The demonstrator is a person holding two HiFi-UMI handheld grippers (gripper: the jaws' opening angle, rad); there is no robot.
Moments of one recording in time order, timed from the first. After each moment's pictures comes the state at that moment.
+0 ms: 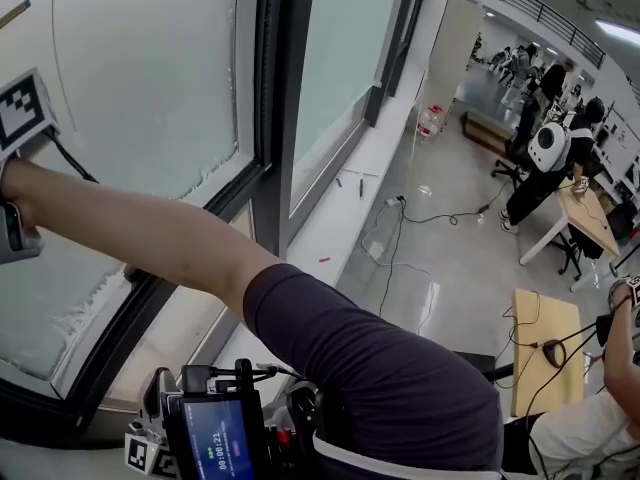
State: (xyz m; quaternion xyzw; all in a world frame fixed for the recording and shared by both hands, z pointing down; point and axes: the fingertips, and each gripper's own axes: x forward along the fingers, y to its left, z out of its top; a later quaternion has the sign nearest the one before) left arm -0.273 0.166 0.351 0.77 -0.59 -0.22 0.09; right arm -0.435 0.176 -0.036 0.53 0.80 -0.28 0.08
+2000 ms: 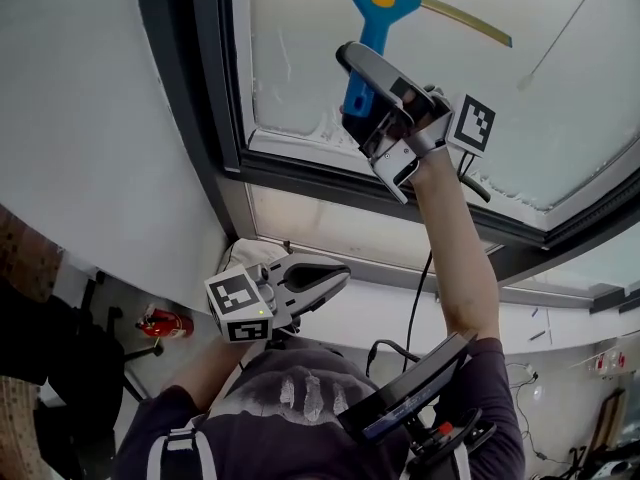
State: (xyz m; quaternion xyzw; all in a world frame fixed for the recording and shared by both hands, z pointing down) left arm -0.240 0.183 0.348 0.72 -0.67 -0.18 0.06; right arm -0.424 0.181 0.121 0.55 0.74 -0.39 0.02
